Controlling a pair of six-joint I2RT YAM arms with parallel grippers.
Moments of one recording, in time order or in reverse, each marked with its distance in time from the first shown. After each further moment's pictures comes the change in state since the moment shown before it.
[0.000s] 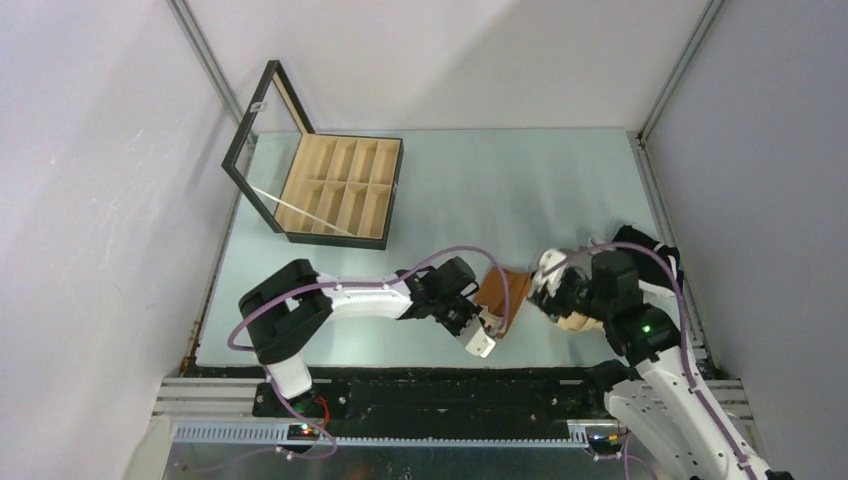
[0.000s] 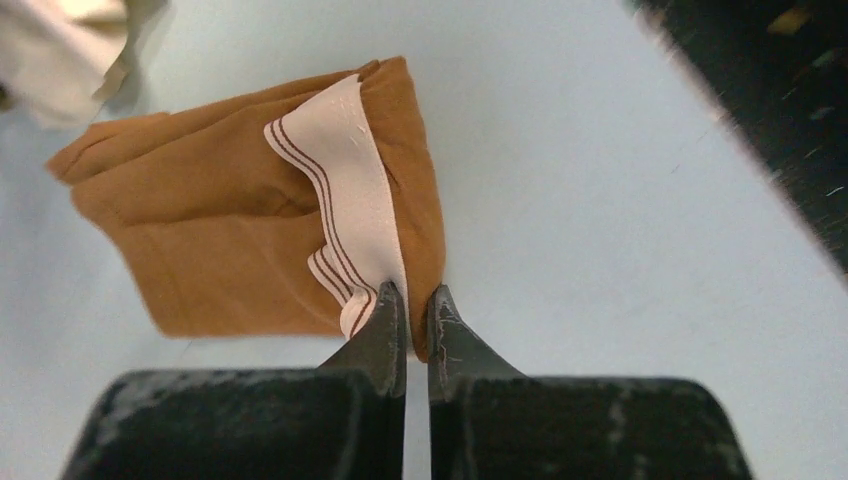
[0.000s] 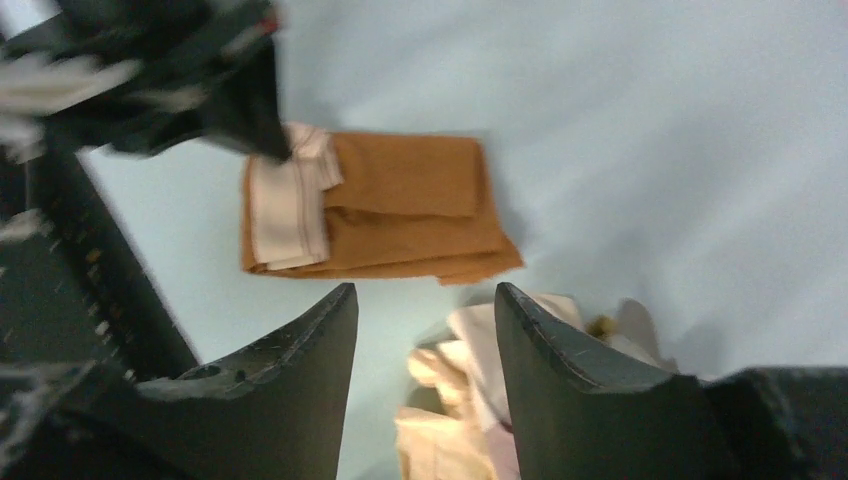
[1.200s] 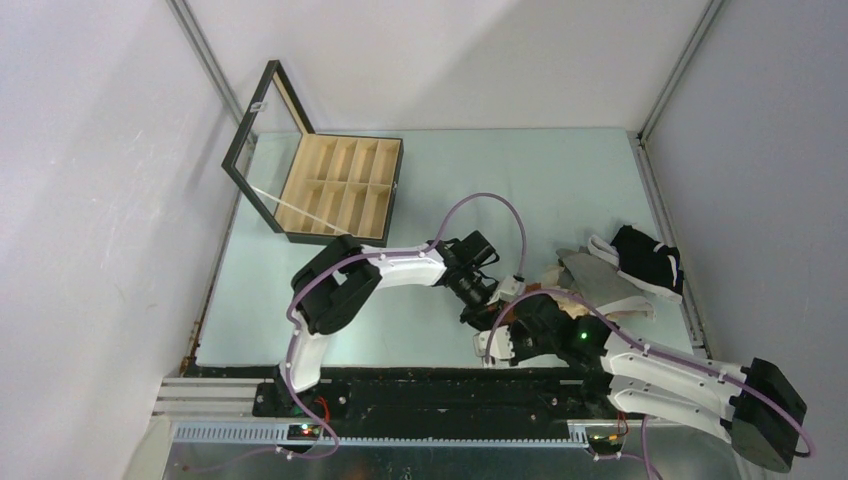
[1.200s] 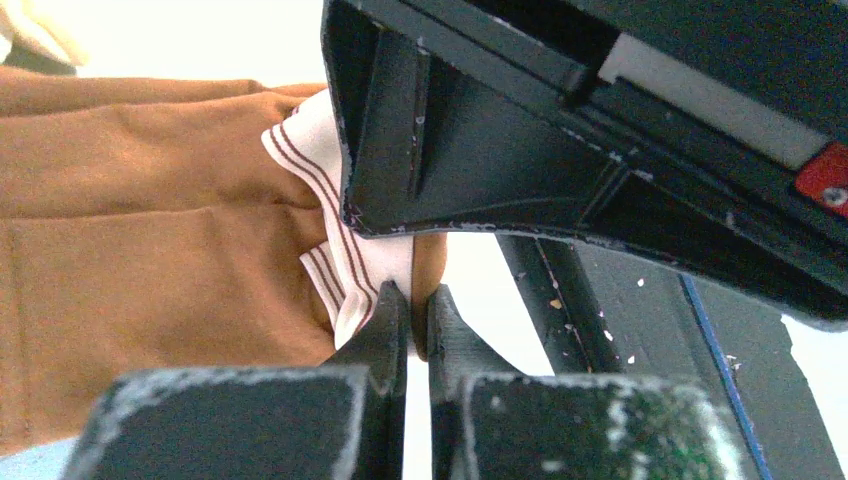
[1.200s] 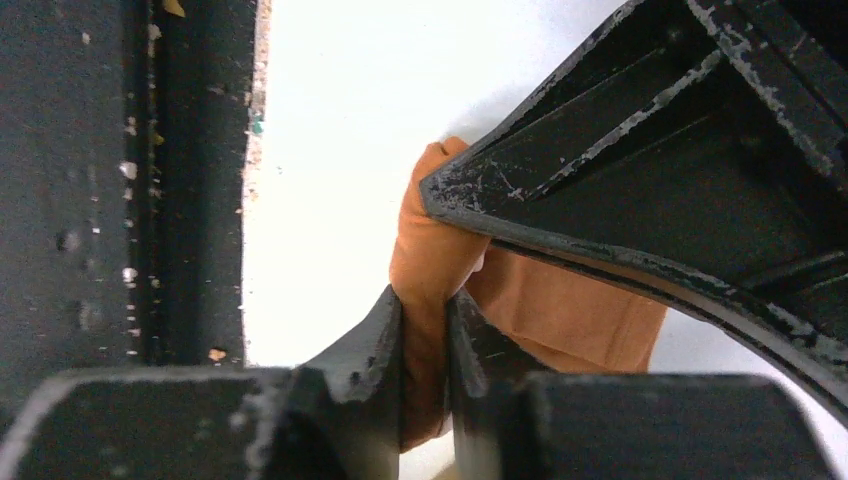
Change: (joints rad) left arm 0.097 0.332 0.409 -0.270 0.614 -0.610; right arm 0.633 0.225 -0.258 0.102 0.306 -0.346
